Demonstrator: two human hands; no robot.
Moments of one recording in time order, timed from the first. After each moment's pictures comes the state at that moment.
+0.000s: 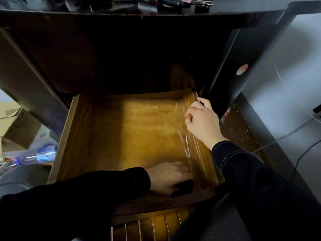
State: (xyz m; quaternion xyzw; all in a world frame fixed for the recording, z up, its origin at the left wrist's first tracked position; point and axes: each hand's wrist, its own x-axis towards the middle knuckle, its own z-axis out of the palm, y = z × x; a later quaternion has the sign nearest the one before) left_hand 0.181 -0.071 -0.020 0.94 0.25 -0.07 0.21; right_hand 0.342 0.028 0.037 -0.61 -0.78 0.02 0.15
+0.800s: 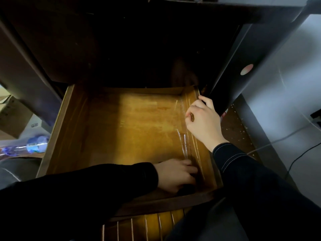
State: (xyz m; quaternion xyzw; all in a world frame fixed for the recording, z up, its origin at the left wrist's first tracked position) left_hand 0.202 -0.061 -0.018 0.97 0.18 -0.05 0.14; right_hand 0.341 0.028 0.037 -0.61 -0.78 0.03 0.15
